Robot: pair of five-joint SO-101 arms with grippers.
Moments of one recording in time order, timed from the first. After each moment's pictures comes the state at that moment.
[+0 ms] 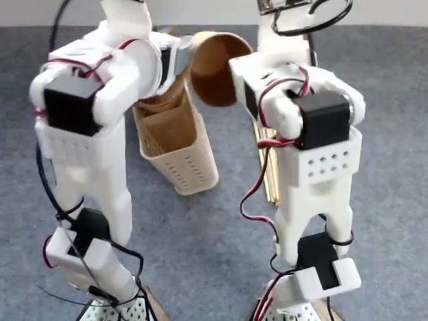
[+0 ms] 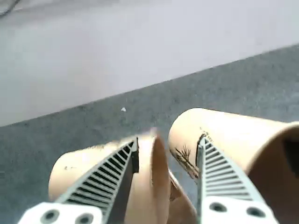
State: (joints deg) left arm 9.2 8.7 -68.2 96.6 3.5; right arm -19.7 -0.8 -53.2 91.2 4.7
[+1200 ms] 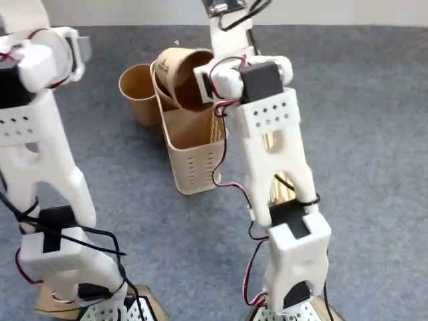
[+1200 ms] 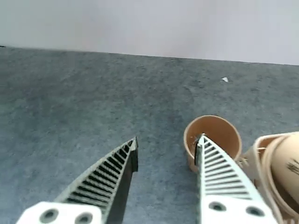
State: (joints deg) left arm -16.7 9.1 -59.6 95.9 3.4; right arm -25.0 19.2 -55.9 89.9 4.4
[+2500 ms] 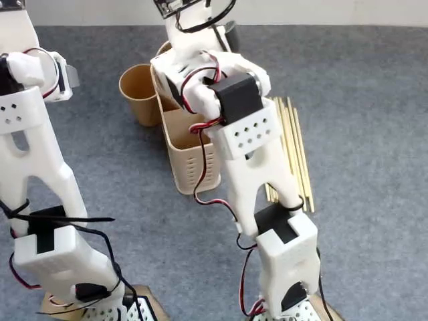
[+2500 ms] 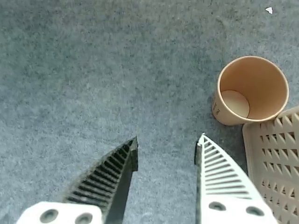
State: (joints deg) left arm -22.1 9.2 -48.0 100.7 1.3; right arm -33.8 19.8 -66.9 81.5 6.9
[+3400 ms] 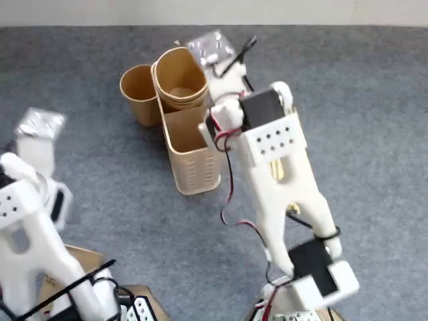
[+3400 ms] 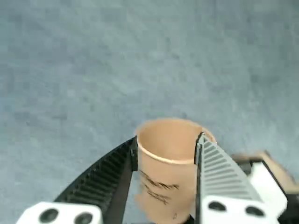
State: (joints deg) left arm -38.7 -36.6 28.0 100.8 -34.3; right arm -28.1 -3.9 -20.4 100.1 10.1
